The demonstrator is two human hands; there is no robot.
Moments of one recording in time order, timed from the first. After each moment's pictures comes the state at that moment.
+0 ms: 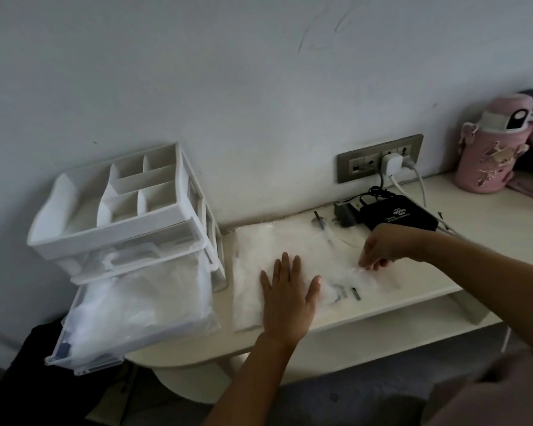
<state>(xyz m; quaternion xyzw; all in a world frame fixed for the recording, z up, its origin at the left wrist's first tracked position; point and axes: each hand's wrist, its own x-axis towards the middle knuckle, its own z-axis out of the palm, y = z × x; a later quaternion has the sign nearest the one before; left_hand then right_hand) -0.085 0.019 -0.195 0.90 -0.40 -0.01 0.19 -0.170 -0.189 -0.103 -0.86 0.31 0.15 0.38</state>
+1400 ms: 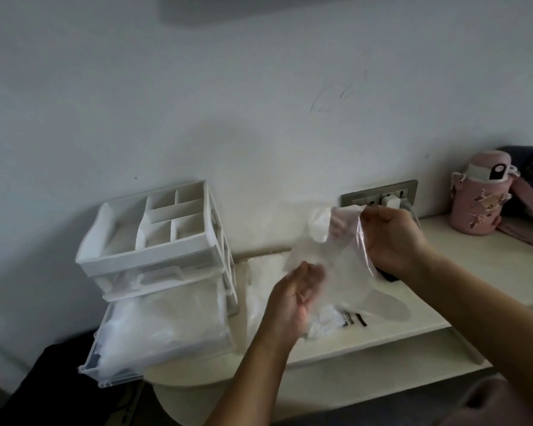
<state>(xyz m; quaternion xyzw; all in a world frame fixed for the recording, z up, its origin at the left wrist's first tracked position) -0.093 0.024 -0.102 0.40 -0.08 -0.43 0.81 -0.180 -0.119 -0.008 -0.36 0.10 -0.19 0.91</state>
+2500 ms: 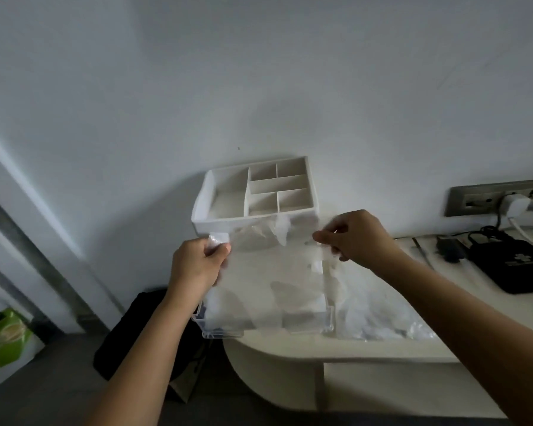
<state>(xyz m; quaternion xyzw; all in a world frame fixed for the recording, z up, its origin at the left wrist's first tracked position) 0.037 0.252 -0.035 0.87 -0.10 0.06 0.48 -0.068 0.025 -0.010 -0.86 0.20 -0.12 0.45</state>
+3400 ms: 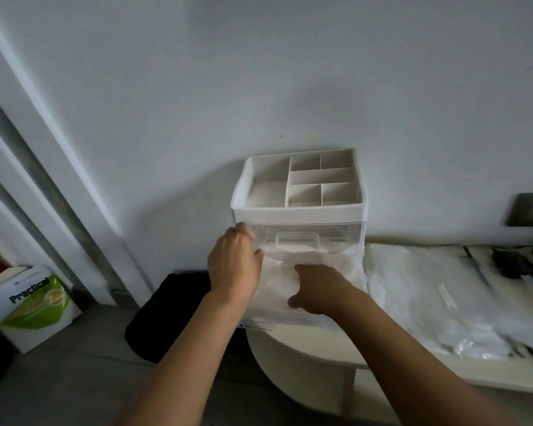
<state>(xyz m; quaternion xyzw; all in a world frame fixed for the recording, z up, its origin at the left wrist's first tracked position) 0.023 0.252 -0.038 0.96 -0.13 0.18 0.20 -0.021 0.124 -0.070 -0.98 0.06 0.09 0.18</state>
